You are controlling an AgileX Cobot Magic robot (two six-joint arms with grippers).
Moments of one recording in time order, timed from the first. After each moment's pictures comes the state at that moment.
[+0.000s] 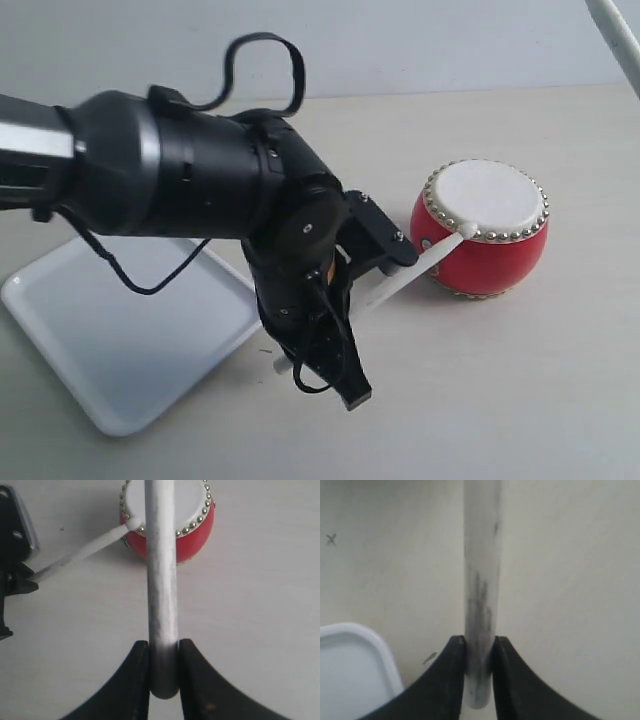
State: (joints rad) left arm -1.00 1.94 -1.25 0.12 0.81 0.01; right arm 0.83 0.68 -0.81 -0.32 1.22 0.64
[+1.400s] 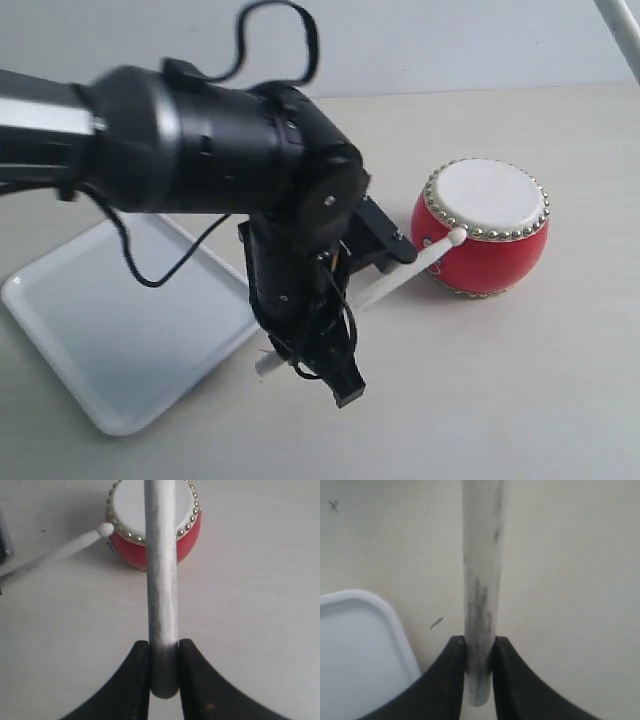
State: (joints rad) left arm -1.00 1.96 -1.34 0.12 1.00 0.03; right arm 0.83 0.73 -0.82 -0.37 1.22 0.63
